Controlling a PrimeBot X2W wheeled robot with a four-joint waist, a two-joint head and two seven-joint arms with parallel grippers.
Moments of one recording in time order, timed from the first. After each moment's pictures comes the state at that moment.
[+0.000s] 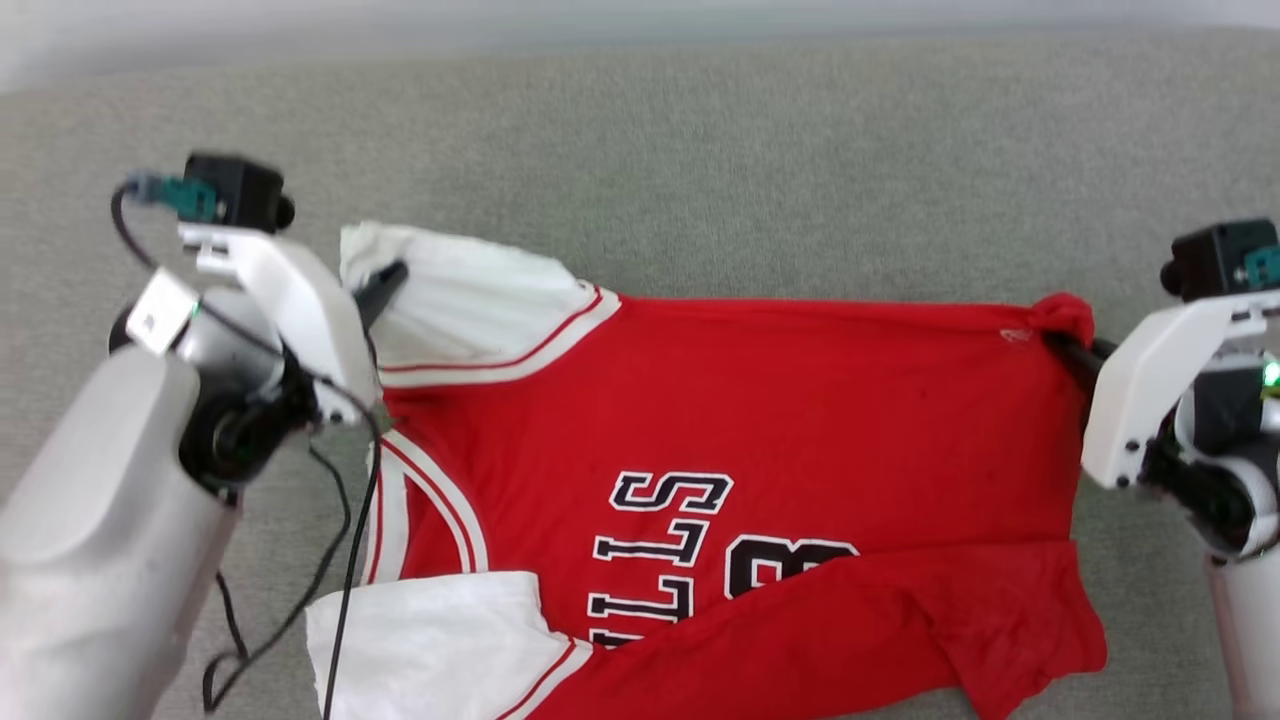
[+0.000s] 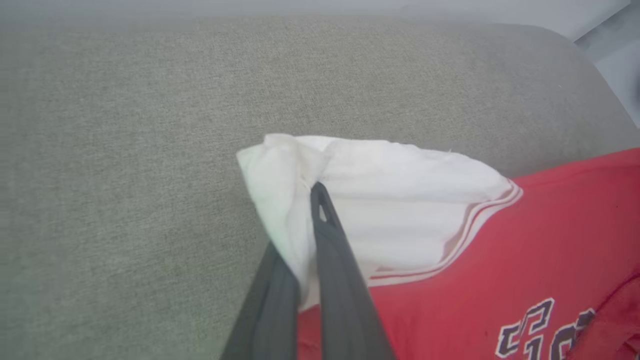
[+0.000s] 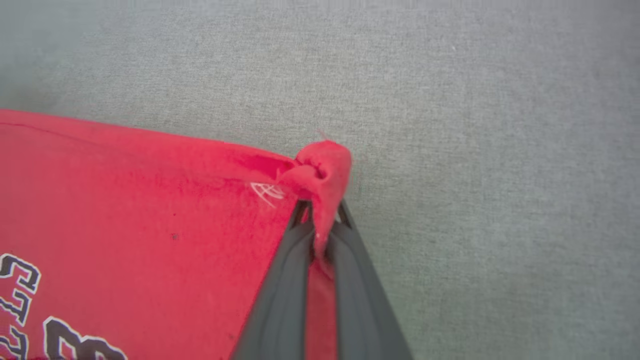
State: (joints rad) left arm -0.74 0.51 -0.48 0.41 -0.89 -0.06 0.43; right arm -0.48 -0.27 0.01 0.21 0.42 0.13 0.69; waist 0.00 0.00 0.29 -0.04
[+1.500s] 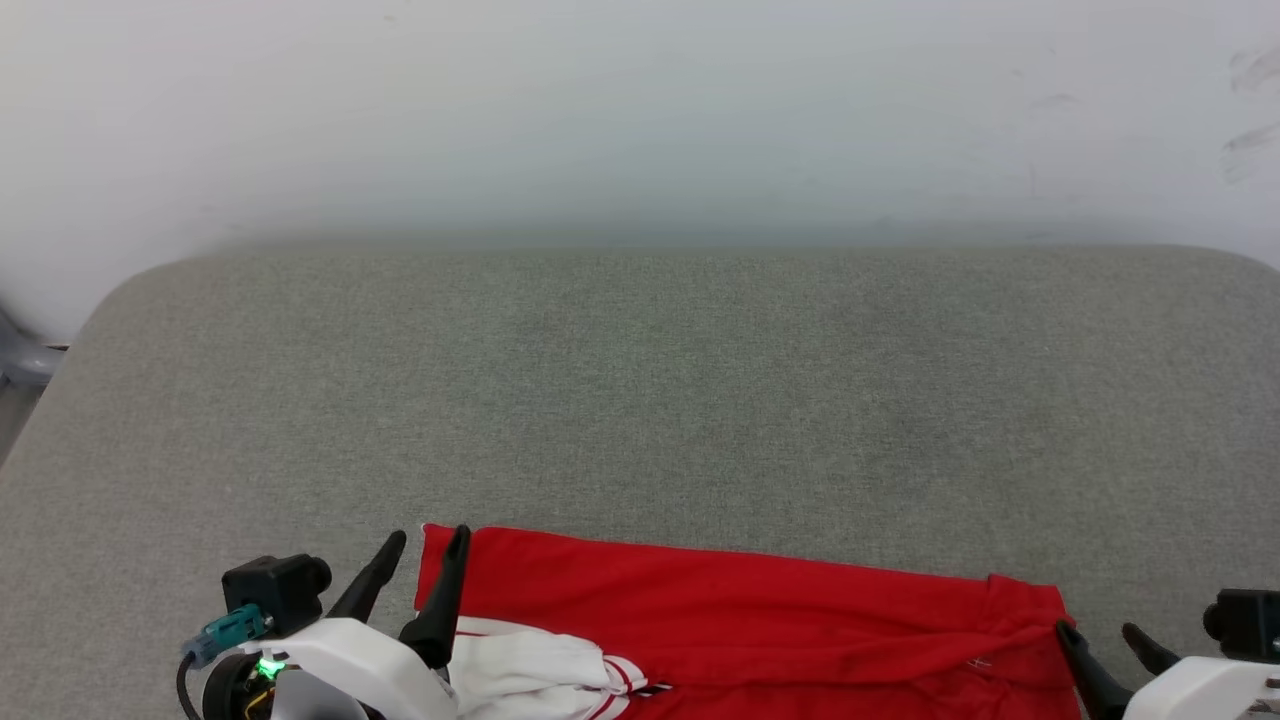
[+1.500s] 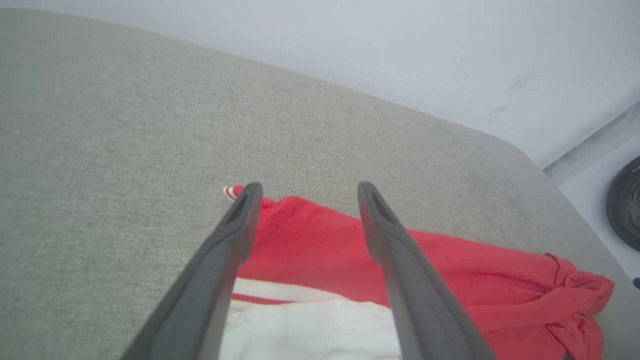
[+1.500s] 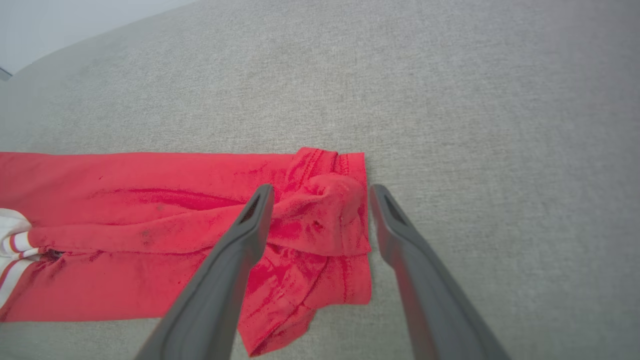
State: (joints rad) left arm -0.06 0.42 -0.44 0.11 -0.85 0.11 -0.10; right arm 0.15 -0.14 -0.14 -0.02 0.36 0.13 0.43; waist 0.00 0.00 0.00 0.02
